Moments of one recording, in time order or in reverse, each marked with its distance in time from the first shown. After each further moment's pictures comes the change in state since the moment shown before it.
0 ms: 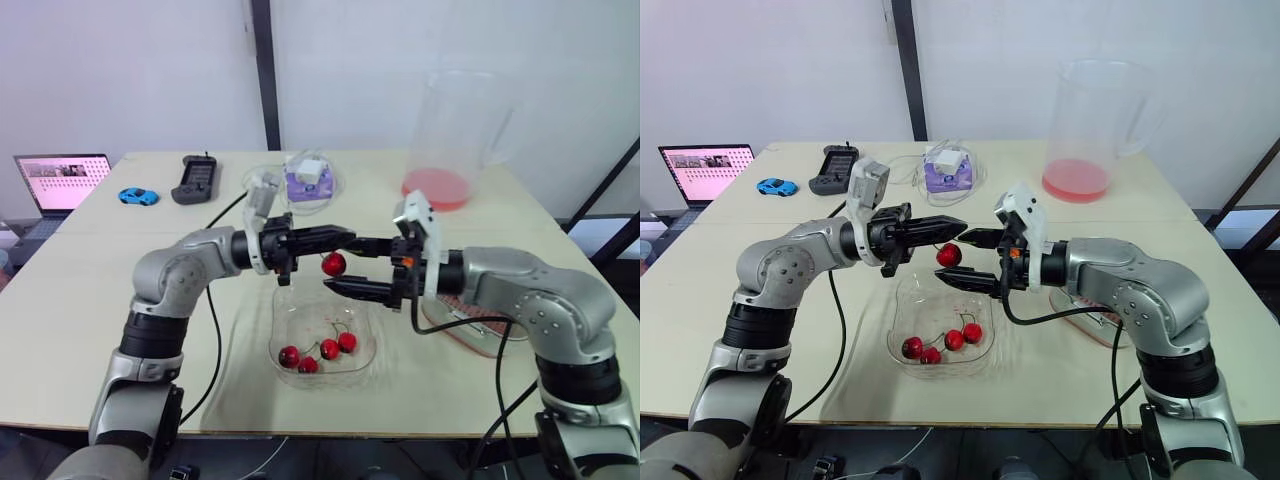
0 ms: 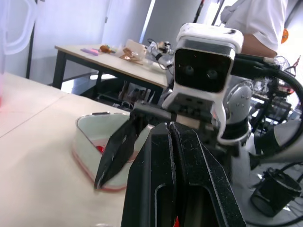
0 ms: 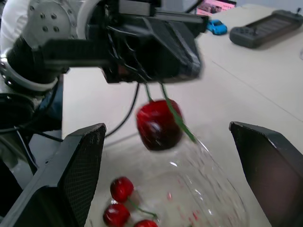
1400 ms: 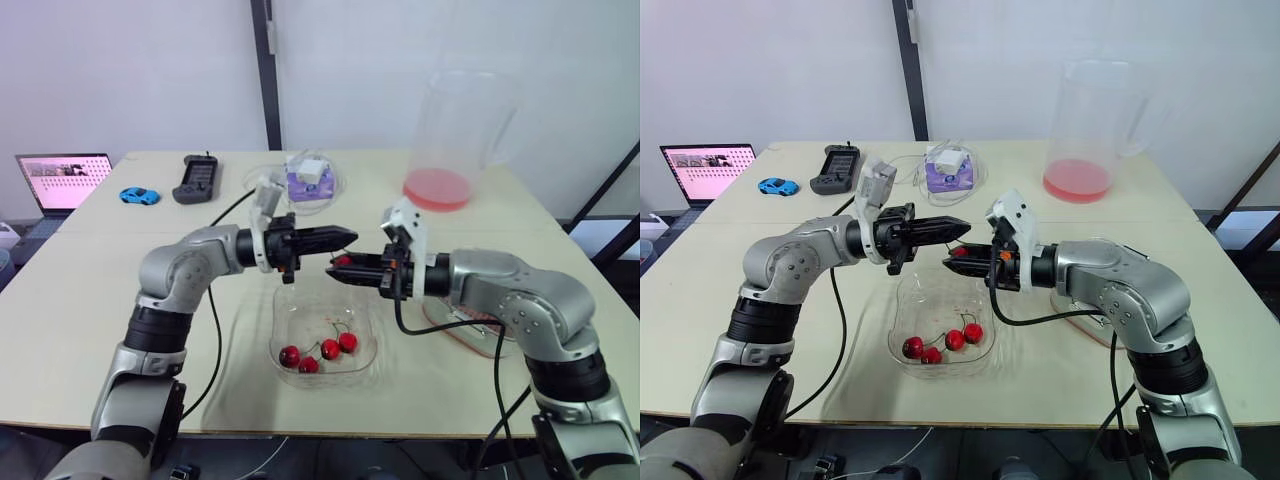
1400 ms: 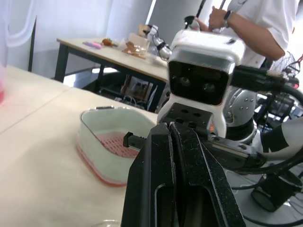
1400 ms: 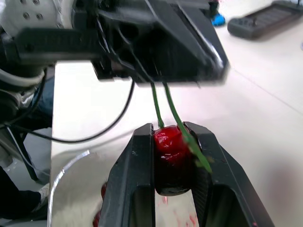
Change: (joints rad) left arm -0.024 -0.001 -0.025 0.045 0.036 -0.016 -0.012; right arm 0.032 -0.029 0.051 0.047 -0.046 -0.042 -0.003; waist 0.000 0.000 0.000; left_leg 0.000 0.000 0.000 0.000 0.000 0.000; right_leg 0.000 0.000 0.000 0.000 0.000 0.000
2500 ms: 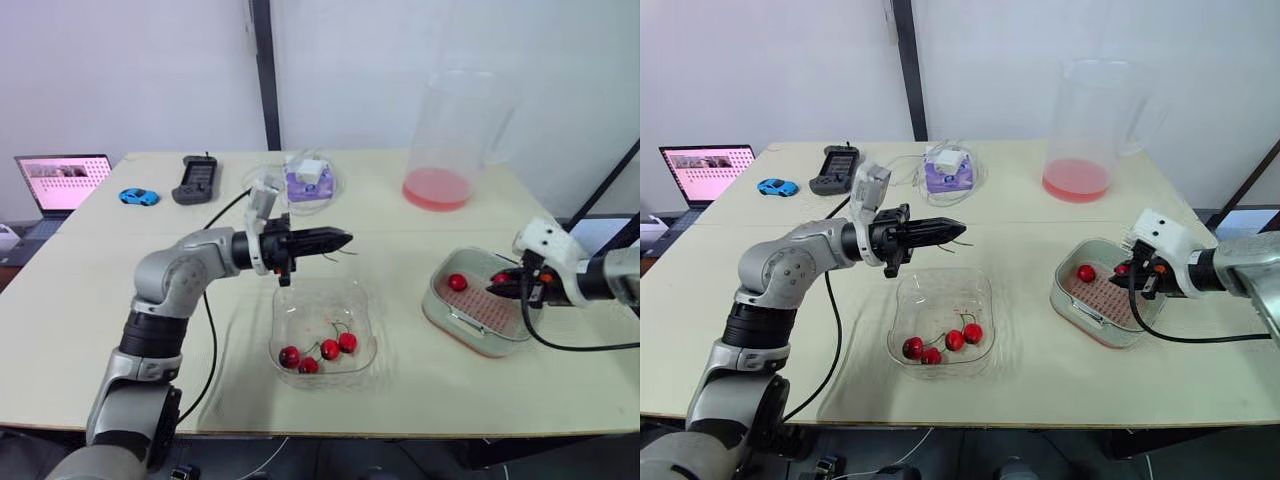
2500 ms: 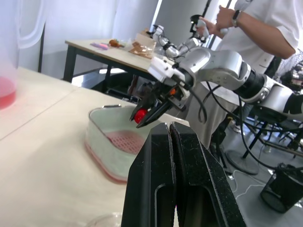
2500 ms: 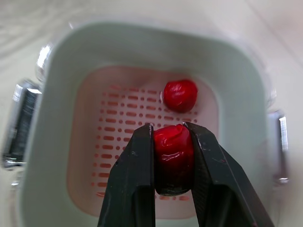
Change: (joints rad) left arm 0.038 0.015 0.006 -0.023 0.003 -0.028 0.015; right arm 0.227 -0.621 -0.029 0.390 -0.409 -0.386 0.357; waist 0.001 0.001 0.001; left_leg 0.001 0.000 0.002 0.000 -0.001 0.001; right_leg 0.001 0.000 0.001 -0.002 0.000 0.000
